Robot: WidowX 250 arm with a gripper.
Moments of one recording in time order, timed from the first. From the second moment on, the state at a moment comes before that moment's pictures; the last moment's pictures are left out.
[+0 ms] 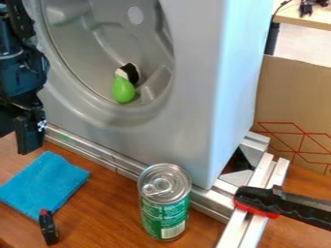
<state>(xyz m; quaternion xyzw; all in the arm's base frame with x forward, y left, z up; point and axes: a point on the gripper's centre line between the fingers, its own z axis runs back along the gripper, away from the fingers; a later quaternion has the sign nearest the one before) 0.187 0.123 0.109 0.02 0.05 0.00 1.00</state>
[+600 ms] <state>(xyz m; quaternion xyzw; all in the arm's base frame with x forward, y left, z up) 0.216 0.047 0.101 -0.01 0.02 -0.08 1.00</state>
